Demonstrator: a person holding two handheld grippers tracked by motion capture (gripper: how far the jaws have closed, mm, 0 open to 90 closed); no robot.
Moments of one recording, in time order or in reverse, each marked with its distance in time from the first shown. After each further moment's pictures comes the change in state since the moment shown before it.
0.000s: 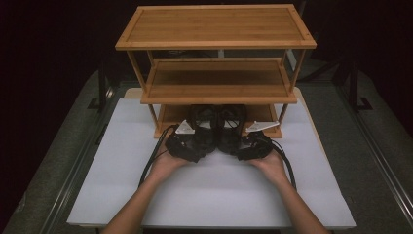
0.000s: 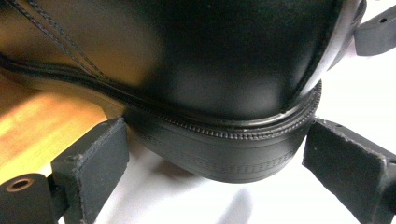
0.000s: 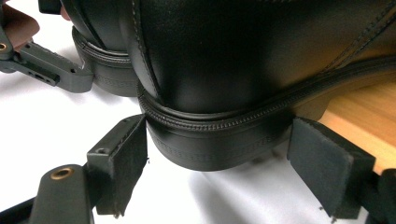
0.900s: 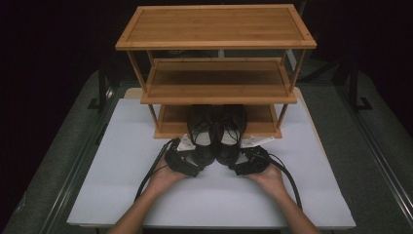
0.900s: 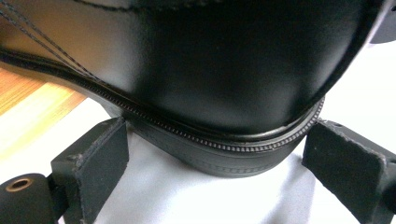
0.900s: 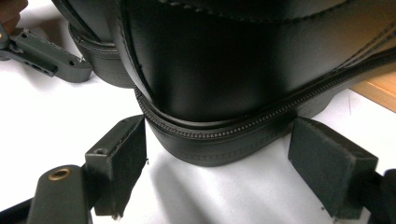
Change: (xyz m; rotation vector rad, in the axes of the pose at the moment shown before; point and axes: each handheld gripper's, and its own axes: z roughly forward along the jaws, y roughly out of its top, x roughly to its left) left arm -0.028 -0.036 -0.001 0.038 0.036 0.069; right arm 0.027 -0.034 0.004 0.036 -0.040 -0.063
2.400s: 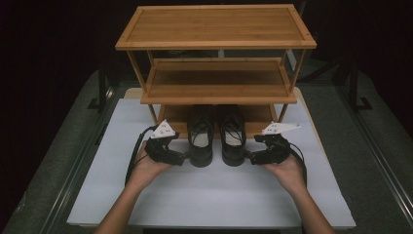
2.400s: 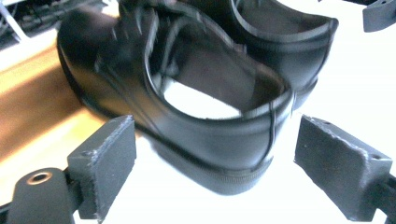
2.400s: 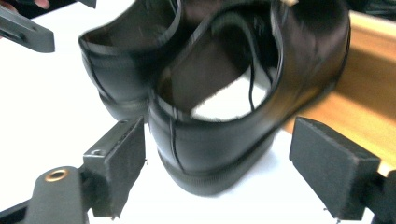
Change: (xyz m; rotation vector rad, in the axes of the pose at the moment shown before) left arm 0.016 0.015 -0.069 -0.140 -0.015 -0.075; right arm -0.011 0.027 -0.069 -0.085 -0.013 0.028
